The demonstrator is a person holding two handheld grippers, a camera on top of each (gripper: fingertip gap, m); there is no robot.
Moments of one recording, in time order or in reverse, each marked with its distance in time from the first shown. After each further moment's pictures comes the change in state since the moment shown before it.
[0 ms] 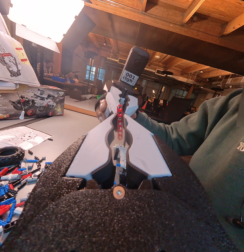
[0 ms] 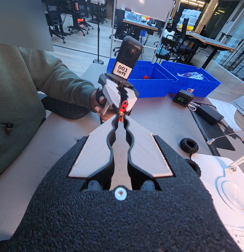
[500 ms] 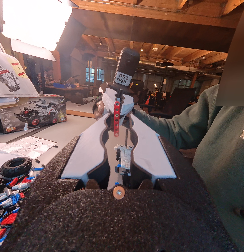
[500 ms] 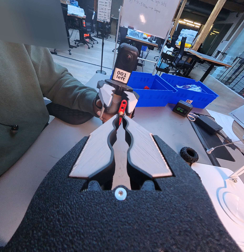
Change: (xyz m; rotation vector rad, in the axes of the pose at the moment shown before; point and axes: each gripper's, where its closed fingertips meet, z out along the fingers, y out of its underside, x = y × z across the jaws) left arm 0.013 -0.003 0.001 -0.019 0.018 0.123; right arm -0.005 -0.011 -0.004 0.083 -0.015 -0.029
